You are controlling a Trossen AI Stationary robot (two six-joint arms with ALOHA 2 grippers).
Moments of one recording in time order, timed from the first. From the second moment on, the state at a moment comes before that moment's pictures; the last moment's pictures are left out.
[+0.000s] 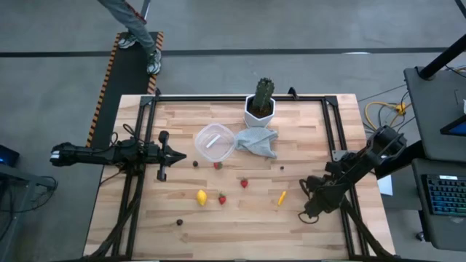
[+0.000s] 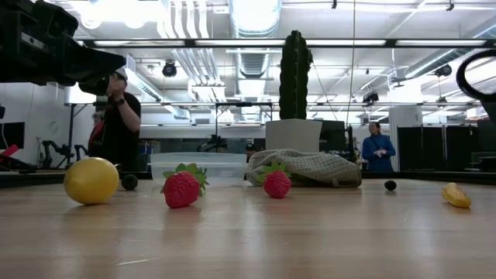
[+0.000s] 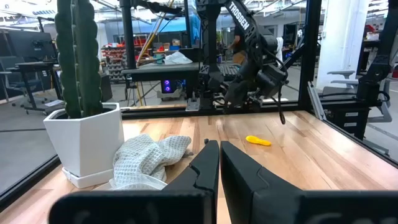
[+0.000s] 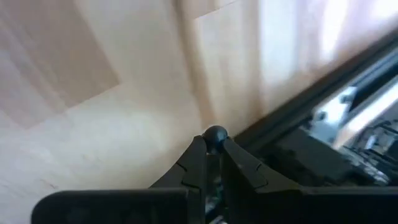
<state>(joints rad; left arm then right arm) -0.05 0.18 0.01 0.18 -0.06 0.06 0.77 1.59 0.75 -1.28 0.04 1.10</state>
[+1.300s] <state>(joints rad) -0.05 0.18 0.01 0.24 -0.05 0.06 0.54 1.56 1.18 -1.27 0.75 0.97</state>
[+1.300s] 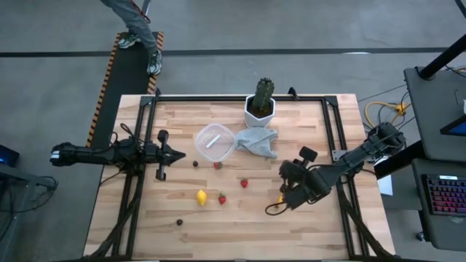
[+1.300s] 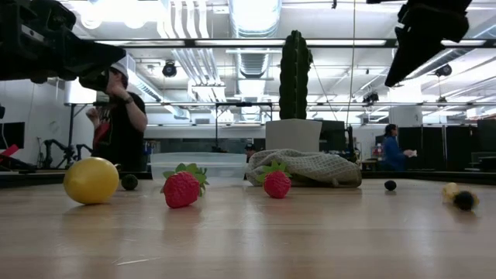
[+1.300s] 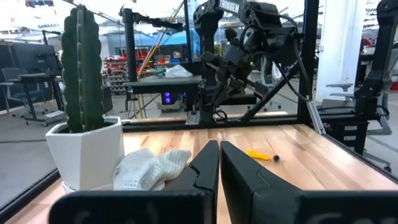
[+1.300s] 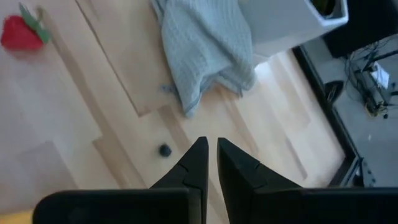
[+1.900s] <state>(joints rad) -0.05 0.18 0.01 0.31 -0.06 0.06 0.63 1.47 1.17 -1.16 0.78 1.02</state>
